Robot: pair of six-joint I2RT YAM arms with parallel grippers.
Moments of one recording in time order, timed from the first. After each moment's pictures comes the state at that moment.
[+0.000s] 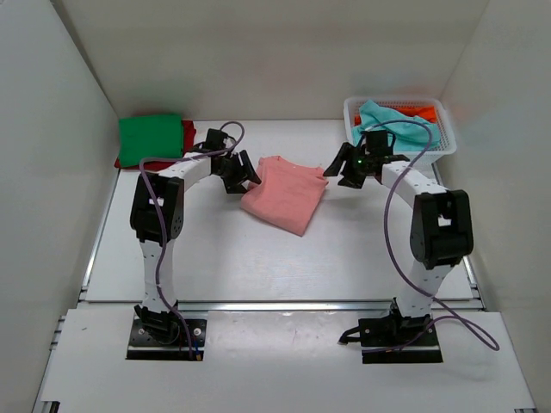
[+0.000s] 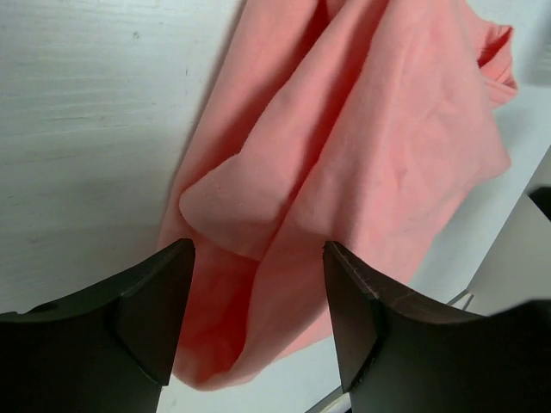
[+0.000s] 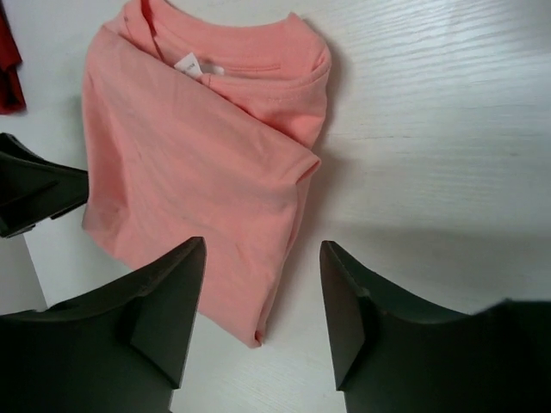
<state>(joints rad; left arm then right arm) -0.25 2.16 1.59 -0.47 0.45 -0.62 0.12 1.77 1.28 -0.30 -0.37 0.58</state>
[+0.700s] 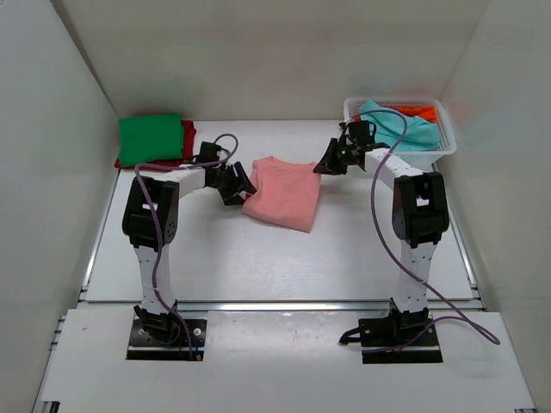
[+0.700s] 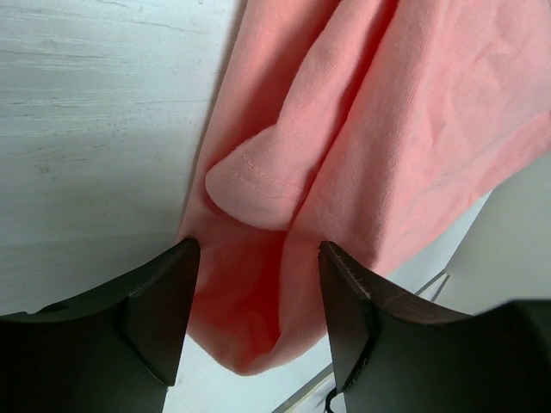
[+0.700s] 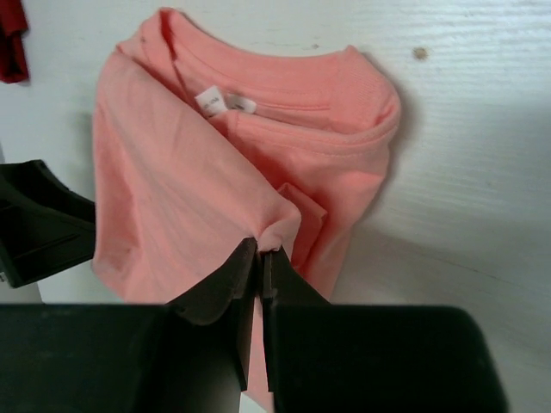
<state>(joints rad) -0.23 2.07 1.37 -0.33 0.52 -0.67 0.18 2.08 1.56 -0.30 -0.46 0.51</state>
